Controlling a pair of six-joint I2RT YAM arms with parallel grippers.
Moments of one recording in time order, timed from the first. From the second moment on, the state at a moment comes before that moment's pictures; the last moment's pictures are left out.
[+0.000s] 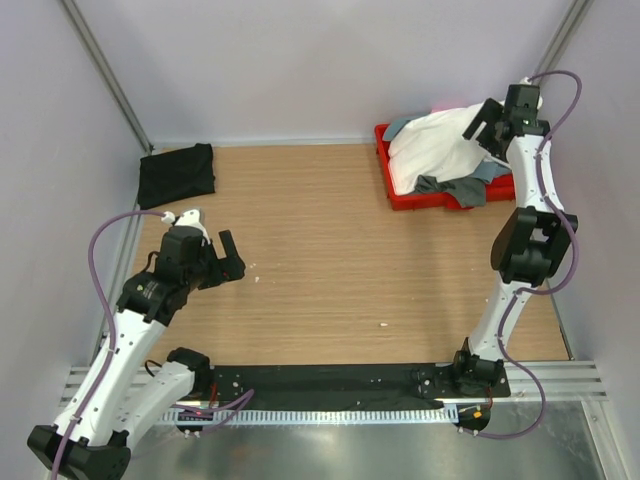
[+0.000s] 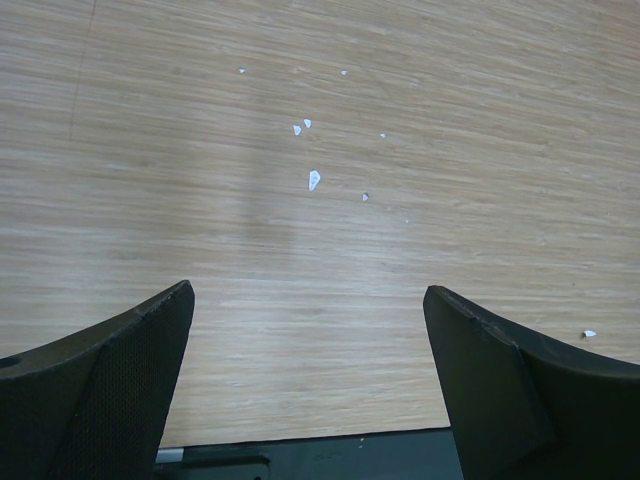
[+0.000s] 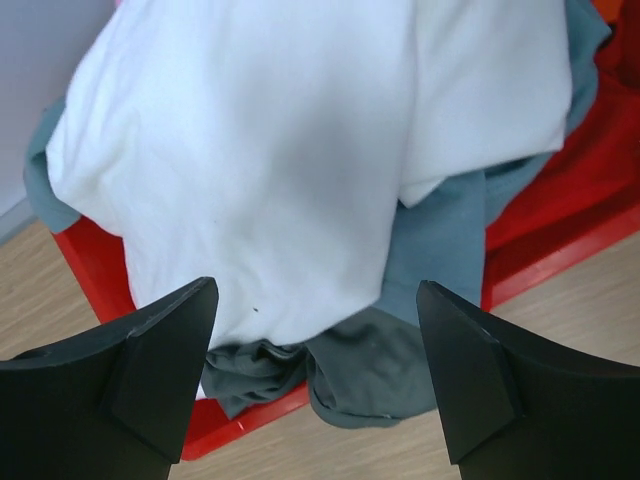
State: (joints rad) left arm -0.34 0.77 0.87 -0.85 -0.12 -0.50; right arm -0.19 2.02 1.99 -0.68 0.03 0.40
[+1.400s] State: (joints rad) left arm -0.34 0.72 0.87 -0.85 -0.25 -0.52; right arm -0.03 1.85 2.26 -0.65 -0.26 0.57
